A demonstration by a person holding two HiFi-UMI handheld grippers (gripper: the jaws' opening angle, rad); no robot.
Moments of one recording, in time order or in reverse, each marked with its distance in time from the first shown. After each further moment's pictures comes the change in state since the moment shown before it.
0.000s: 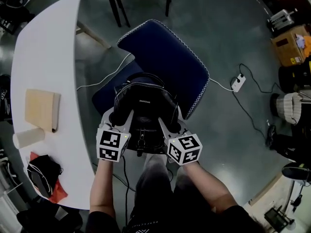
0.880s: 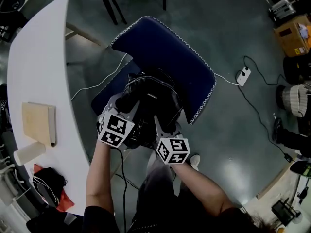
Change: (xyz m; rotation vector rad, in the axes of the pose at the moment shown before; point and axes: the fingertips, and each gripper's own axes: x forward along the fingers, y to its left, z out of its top) left arm 0.087 0.017 -0.002 0.316 0.080 -0.170; right arm 0.056 -0.032 -0.031 0.171 -0.141 -0.210
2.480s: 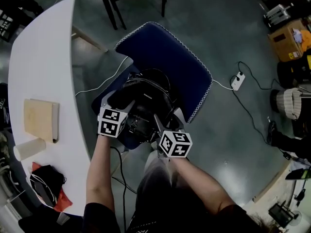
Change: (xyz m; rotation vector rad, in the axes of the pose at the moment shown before) left arm 0.002 0.037 -0.041 -0.268 -0.001 0.125; right arm -0.004 -0.015 0.005 0.025 0.077 -0.046
